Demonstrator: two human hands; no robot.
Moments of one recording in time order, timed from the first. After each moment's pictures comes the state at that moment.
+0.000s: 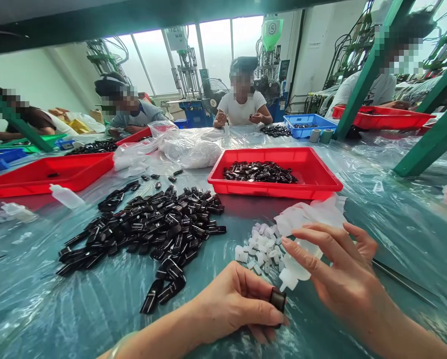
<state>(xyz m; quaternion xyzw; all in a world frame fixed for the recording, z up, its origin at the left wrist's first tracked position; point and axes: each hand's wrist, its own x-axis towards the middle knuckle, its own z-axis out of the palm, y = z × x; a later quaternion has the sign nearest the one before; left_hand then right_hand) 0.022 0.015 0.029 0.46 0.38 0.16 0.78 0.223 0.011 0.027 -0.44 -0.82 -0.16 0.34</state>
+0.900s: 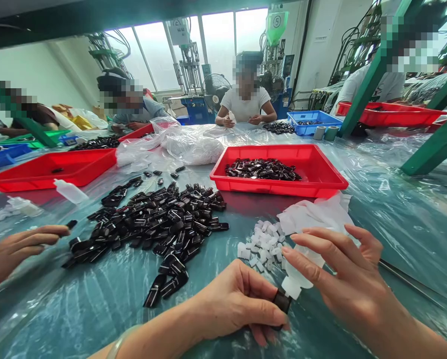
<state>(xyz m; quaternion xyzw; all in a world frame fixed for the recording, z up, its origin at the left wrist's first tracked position) 0.021 0.017 0.028 0.46 0.37 0.15 0.79 0.220 0.006 0.023 -0.39 -0.83 -0.15 0.38</state>
